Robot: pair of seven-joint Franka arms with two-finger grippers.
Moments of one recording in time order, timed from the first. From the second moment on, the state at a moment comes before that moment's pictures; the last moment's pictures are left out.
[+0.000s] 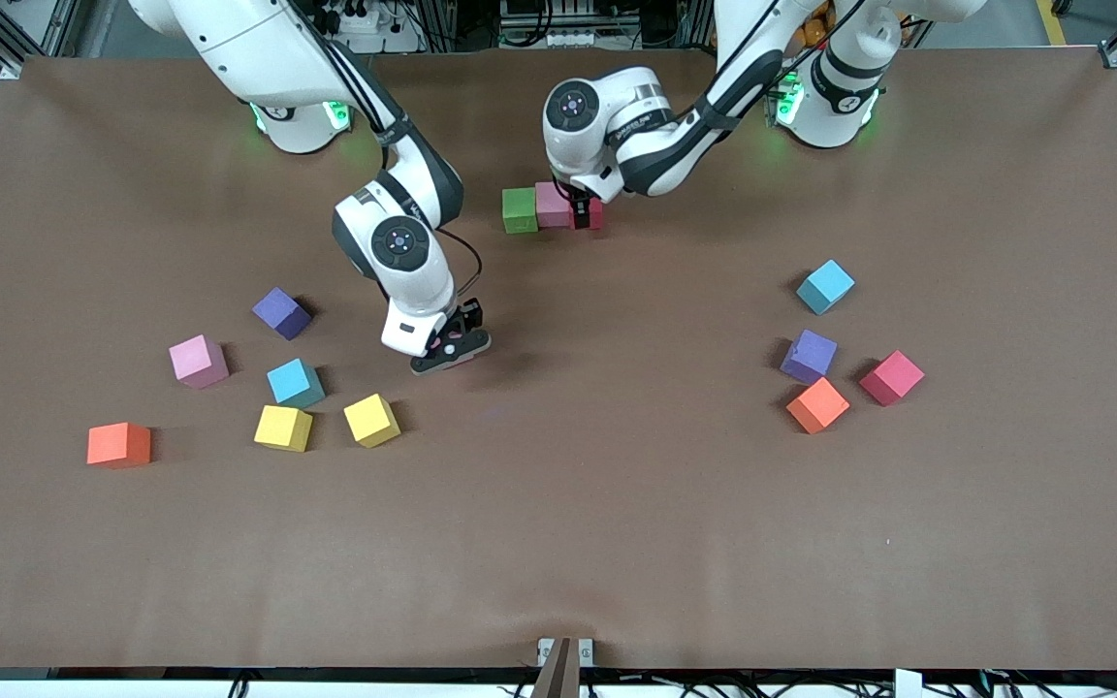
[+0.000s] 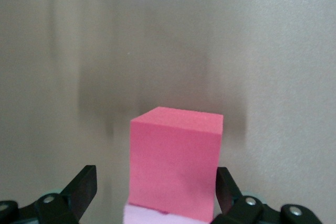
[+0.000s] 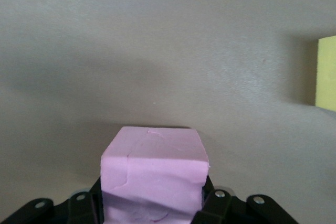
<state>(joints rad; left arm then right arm) -0.45 0.51 -0.69 -2.14 0.16 2.40 -2.87 0.50 0.47 0.11 -2.04 -0.12 2.50 0.28</state>
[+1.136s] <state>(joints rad) -0.28 0.37 -0.78 -2.07 0.19 2.16 -2.75 0.59 0.47 0.12 -2.00 -0.12 2.50 0.51</state>
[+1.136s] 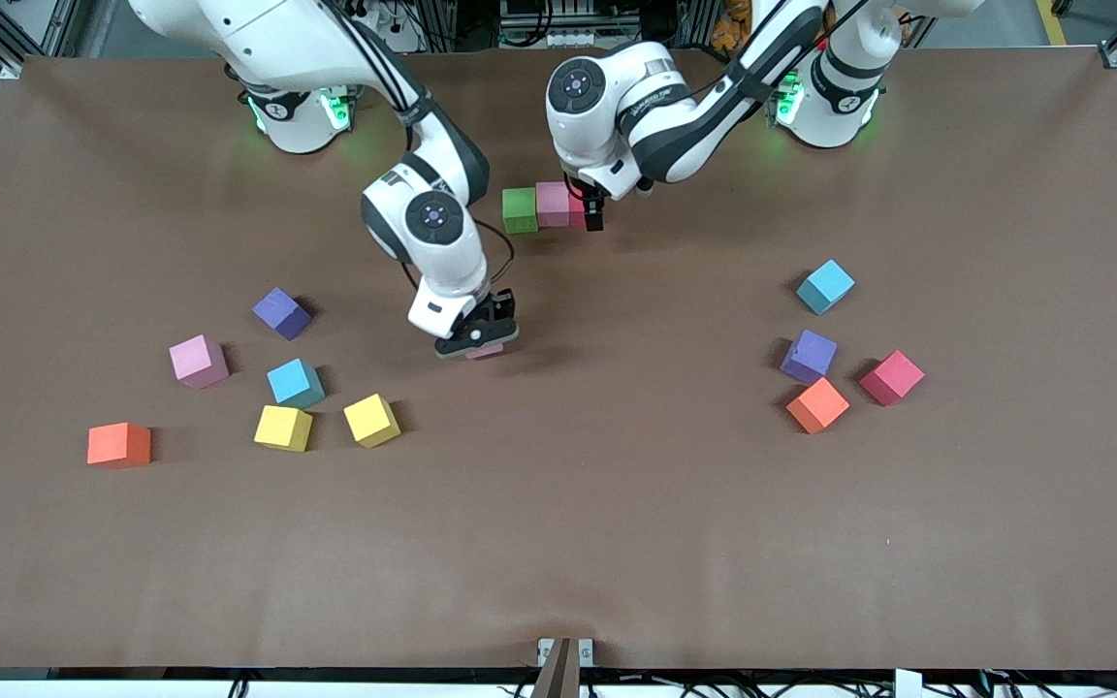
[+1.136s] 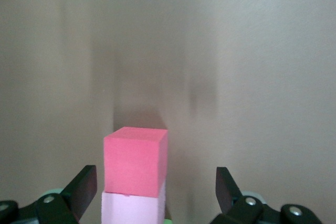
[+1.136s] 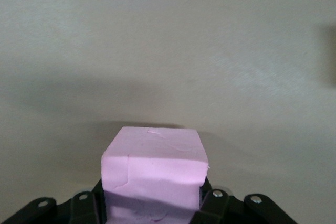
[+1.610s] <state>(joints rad) -0.11 0.33 -0.80 -1.97 0.22 2.04 -2.48 0.76 0.48 0.12 -1.98 -0.11 2.49 0.74</state>
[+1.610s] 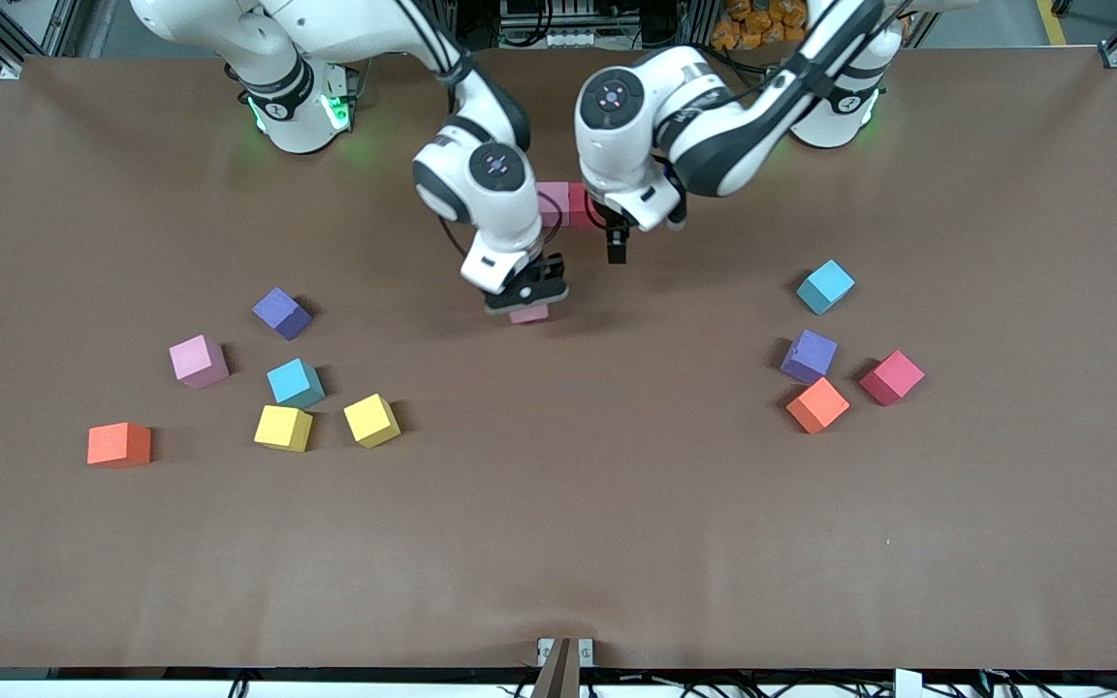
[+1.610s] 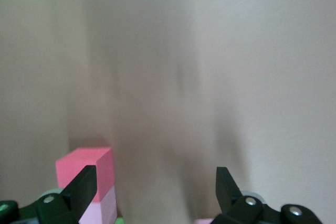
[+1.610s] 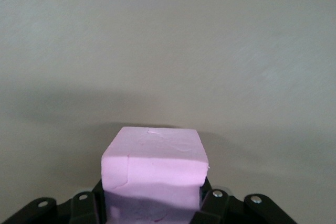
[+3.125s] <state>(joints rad) 0.37 0.33 -0.79 -1.81 0.26 1.87 -1.06 0.96 0.62 0.12 -1.77 -0.03 2.33 0.99</state>
